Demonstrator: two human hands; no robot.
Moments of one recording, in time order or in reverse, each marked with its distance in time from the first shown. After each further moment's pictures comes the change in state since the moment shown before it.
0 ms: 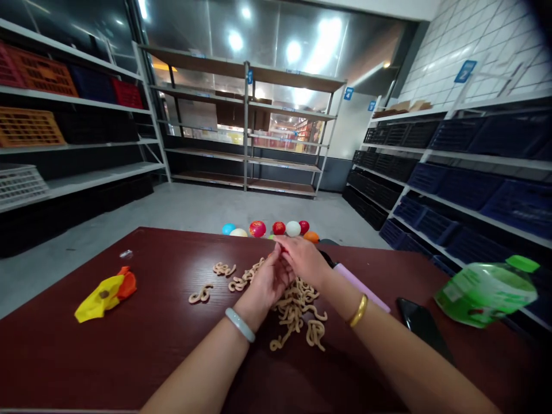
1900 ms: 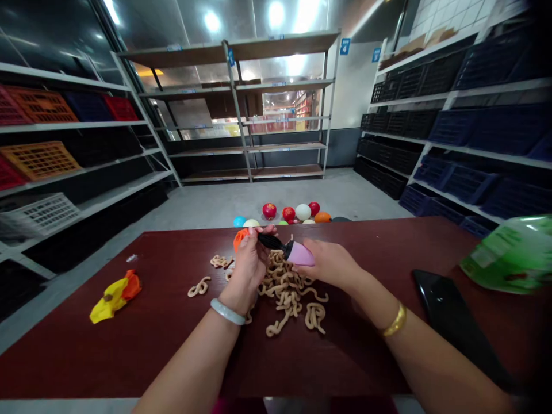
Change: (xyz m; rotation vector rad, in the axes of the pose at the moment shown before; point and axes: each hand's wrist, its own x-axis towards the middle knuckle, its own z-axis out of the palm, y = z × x) left_hand 0.016 0.016 -0.019 0.270 -0.012 0.474; right_hand -0.076 0.031 -0.013 -0.110 -0.162 0.328
